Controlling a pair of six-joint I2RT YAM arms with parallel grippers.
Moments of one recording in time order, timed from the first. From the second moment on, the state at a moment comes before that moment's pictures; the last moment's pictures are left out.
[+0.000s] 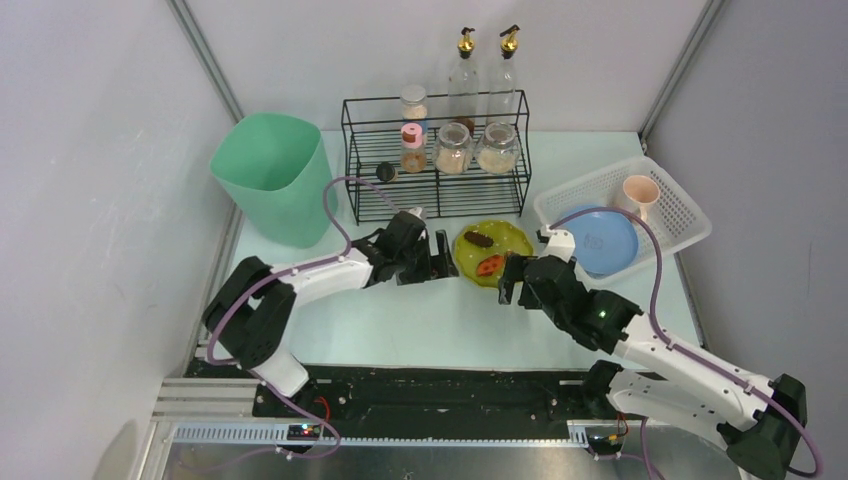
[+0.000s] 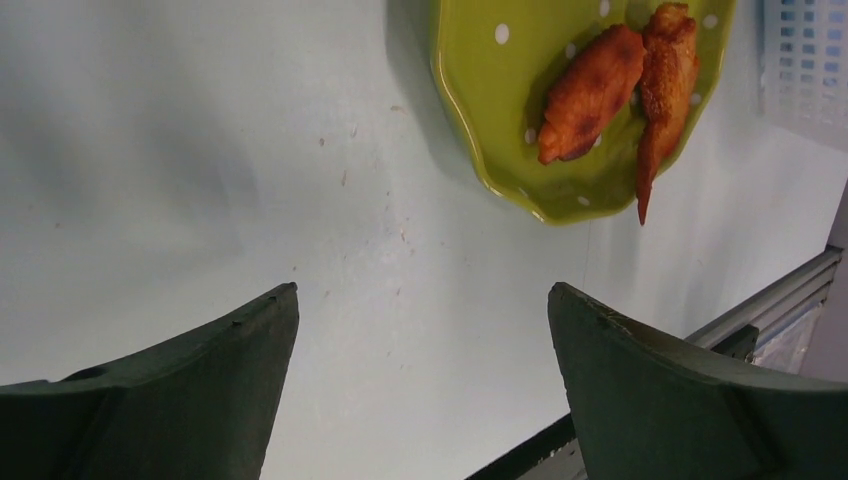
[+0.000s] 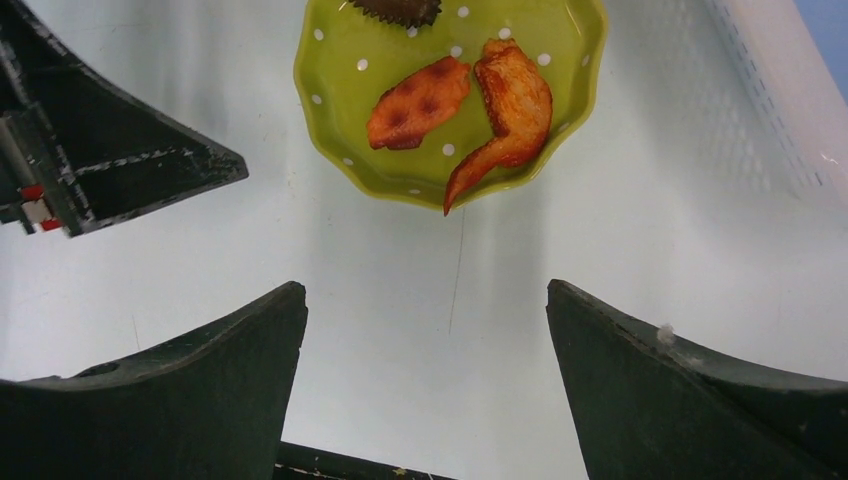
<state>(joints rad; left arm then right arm) -0.72 1.57 0.90 -0.17 0.10 -0.77 0.87 0.84 0.69 -0.55 0.48 0.69</state>
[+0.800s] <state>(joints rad) -0.72 1.85 1.06 -0.08 0.12 -0.83 0.84 0.76 0.65 -0.58 0.46 0.70</state>
